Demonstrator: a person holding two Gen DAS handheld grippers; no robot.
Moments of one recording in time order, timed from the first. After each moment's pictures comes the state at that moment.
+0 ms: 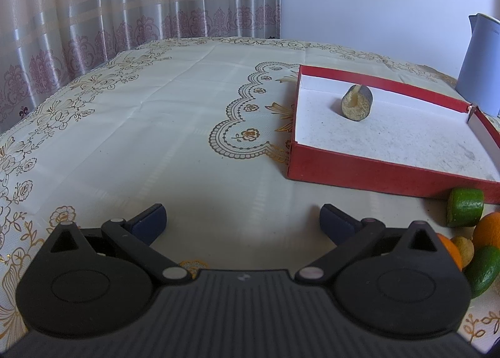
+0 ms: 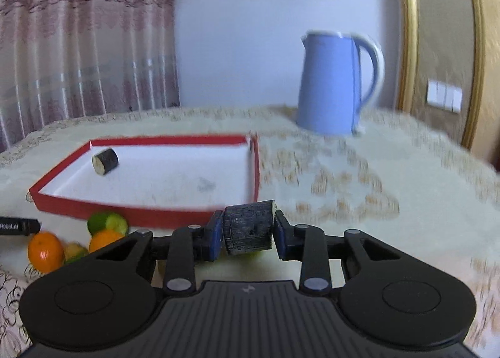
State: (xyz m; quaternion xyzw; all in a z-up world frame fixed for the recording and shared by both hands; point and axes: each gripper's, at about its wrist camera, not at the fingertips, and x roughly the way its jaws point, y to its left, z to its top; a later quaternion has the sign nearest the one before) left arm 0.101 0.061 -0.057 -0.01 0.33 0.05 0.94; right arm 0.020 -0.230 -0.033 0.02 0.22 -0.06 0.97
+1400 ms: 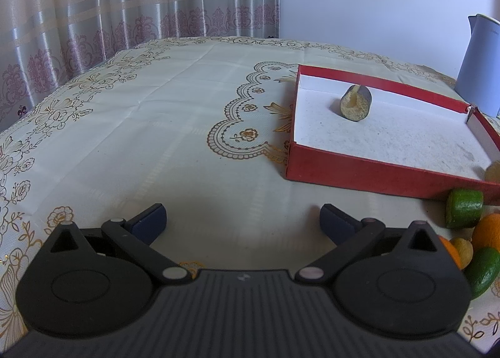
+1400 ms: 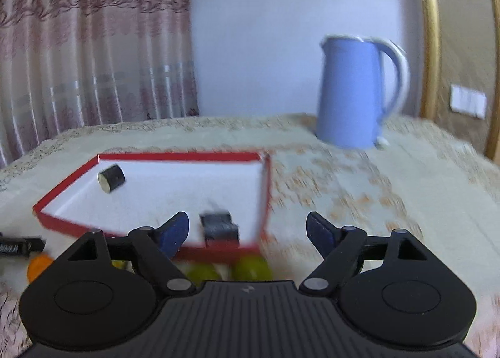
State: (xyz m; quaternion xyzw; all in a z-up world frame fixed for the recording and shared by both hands) left arm 0.103 0.061 -0.057 -0.01 0.33 0.05 0.94; right arm 0.039 -0.257 -0.033 0.05 0.23 -0.01 0.97
